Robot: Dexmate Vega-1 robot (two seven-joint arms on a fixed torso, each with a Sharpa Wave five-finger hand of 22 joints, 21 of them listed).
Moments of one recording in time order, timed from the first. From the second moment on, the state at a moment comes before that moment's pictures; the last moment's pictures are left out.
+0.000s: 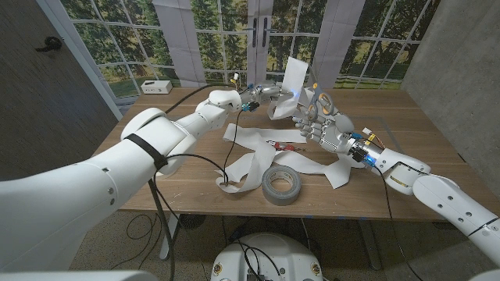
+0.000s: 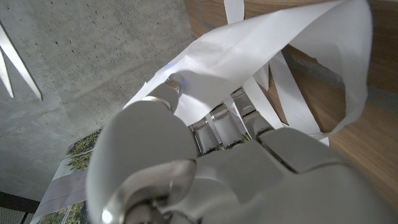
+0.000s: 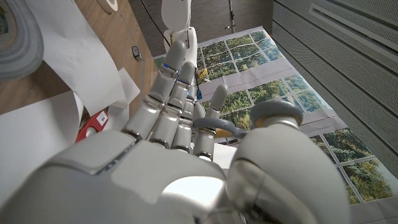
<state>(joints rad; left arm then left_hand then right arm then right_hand) 0.07 0.04 0.70 -0.36 -0.43 -0.35 -0.63 1.13 0.16 0.47 -0.17 0.19 0.87 -0.12 0.34 0.36 0.79 -0.19 0.58 0.67 0.86 -0.11 0.37 0.44 0.32 0.05 0.77 0.21 -1.25 -0.82 -0.12 -1.96 1.30 -0.15 0.40 0.60 -0.05 0.12 -0.08 0.23 0.53 0.01 0.69 0.94 0.61 0.05 0.19 0.22 0.77 -0.08 0.28 0.42 0.81 -0.07 0.77 0.18</state>
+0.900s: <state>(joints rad) 0.11 0.01 0.55 -0.35 -0.55 -0.33 -0.88 1.14 0.15 0.47 -0.17 0.22 0.89 -0.10 0.34 0.38 0.81 -0.17 0.59 0.67 0.86 -0.11 0.36 0.47 0.31 0.05 0.79 0.20 -1.30 -0.85 -0.08 -1.97 1.28 -0.13 0.39 0.60 -0.05 0.11 -0.08 0.23 0.53 0.01 0.69 0.94 0.61 0.05 0.20 0.22 0.77 -0.08 0.28 0.42 0.81 -0.07 0.76 0.18</state>
